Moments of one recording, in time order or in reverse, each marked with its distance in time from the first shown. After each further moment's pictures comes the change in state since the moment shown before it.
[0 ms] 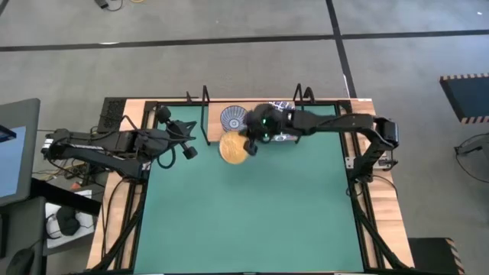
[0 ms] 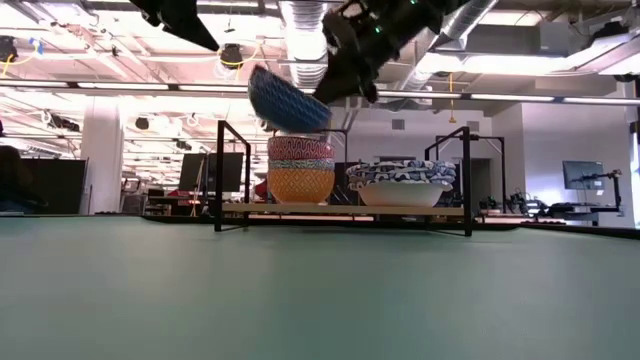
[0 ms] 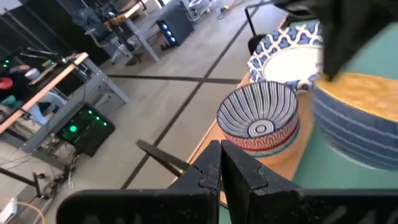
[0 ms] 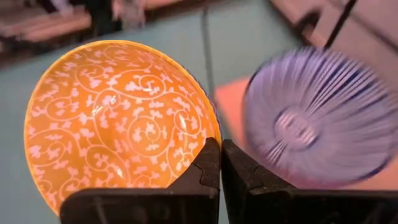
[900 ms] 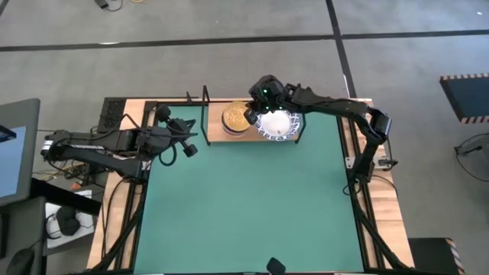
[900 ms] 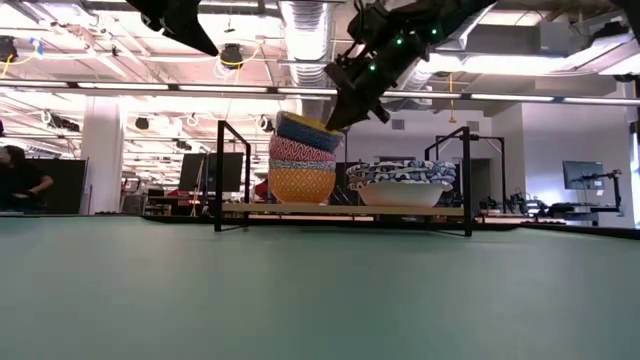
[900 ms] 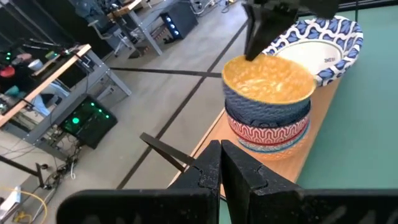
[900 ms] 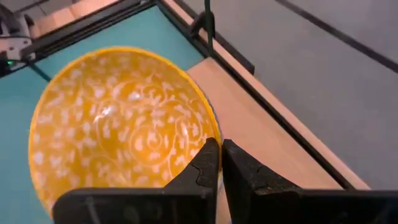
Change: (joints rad) left arm 0.041 0.003 0.000 -0.013 0.016 -0.017; right arm -0.261 0.089 0.108 -0.041 0.010 0.003
